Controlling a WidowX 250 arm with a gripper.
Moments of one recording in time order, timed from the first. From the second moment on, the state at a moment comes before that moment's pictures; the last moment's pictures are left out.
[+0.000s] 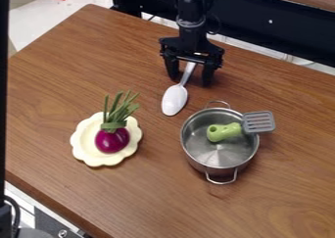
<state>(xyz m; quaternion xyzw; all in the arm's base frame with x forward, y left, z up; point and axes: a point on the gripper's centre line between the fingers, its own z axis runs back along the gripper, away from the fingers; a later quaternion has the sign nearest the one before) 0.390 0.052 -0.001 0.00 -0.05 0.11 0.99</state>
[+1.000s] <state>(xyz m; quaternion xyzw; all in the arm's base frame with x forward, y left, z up) 0.391 0.062 -0.005 -0.02 -0.08 0.14 0.99</state>
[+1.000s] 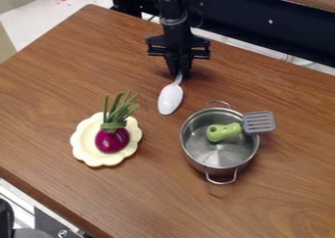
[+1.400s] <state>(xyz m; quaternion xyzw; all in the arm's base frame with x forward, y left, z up) 0.390 0.055 0.004 -0.03 -0.06 0.15 0.99</state>
